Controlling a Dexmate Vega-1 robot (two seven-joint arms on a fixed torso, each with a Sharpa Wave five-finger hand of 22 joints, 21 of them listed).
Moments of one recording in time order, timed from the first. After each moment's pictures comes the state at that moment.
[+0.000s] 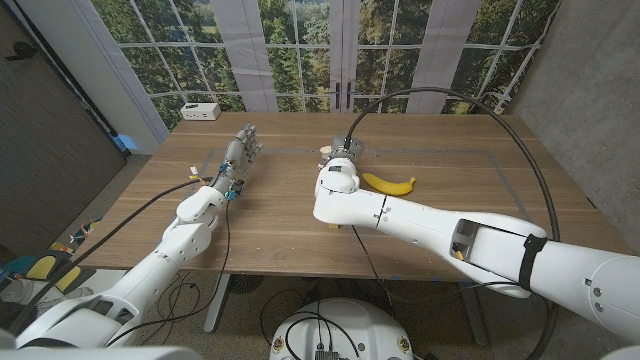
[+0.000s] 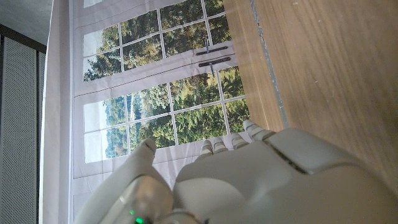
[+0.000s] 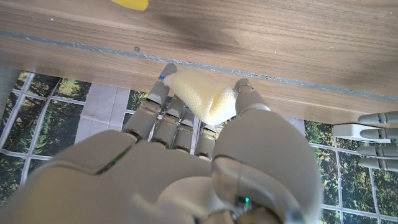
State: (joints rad) left arm 0.82 0.51 0.33 -1.15 -0.74 -0.39 -0.26; left_hand 0.08 0.09 0.43 0.07 0.21 -0.16 -0.07 0.18 0.17 -0.17 -0.07 0.20 0.18 -0.17 -0.03 0.17 0.17 -0.10 -0.02 0.22 0.18; right arm -0.36 -0.18 -1.23 -1.61 -0.29 -1.38 -0.31; right_hand 0.87 0.15 0.29 -0.14 0.21 0.51 -0.11 0.25 0.18 0.40 -0.02 0.24 0.20 0.48 -0.05 0.36 0.24 0.64 -0.03 0.33 0.18
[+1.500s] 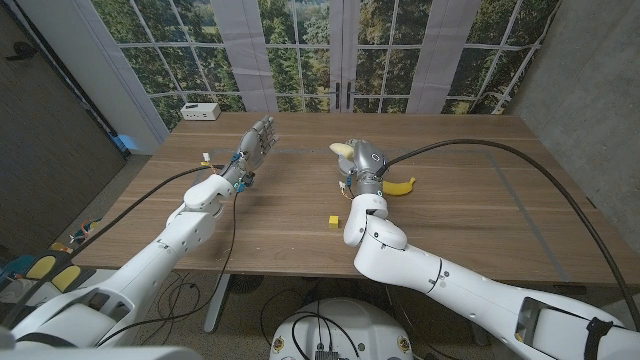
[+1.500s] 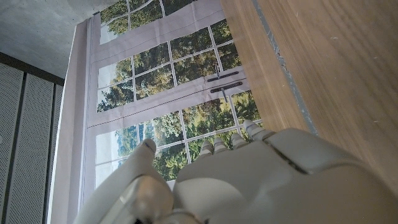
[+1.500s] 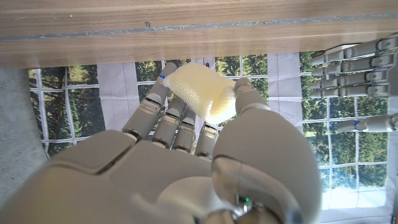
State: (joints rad) left arm 0.80 0.56 0.38 -1.28 -0.69 -0.32 -0.25; left_hand 0.08 0.09 0.43 0.07 0.21 -0.17 -0.07 0.18 0.17 -0.17 -0.07 0.20 0.18 -0.17 -0.03 0.17 0.17 -0.10 -0.02 0.22 0.18; right arm -0.73 -0.43 -1.07 -2.03 -0.40 -1.15 -0.63; right_hand 0.87 0.15 0.28 -0.13 0.20 0.59 -0.10 0.24 0.18 0.45 -0.04 0.24 0.20 0.49 -0.05 0.35 0.24 0.65 -0.03 0.33 0.18
